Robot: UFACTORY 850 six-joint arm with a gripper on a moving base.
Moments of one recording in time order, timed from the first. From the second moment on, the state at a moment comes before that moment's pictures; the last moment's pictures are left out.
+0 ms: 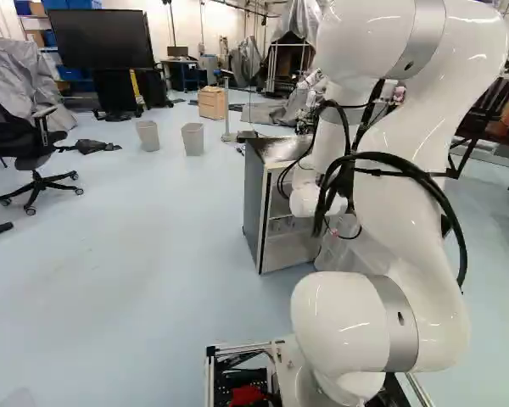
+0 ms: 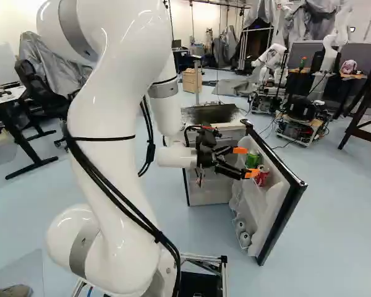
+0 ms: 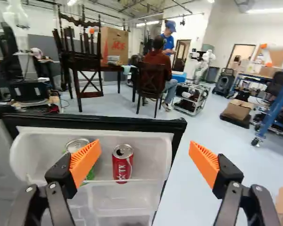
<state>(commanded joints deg) -10.0 -24.5 -28.5 70.6 83.0 -9.6</state>
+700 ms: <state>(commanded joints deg) -9.7 -20.6 -22.6 49.6 83.0 -9.6</state>
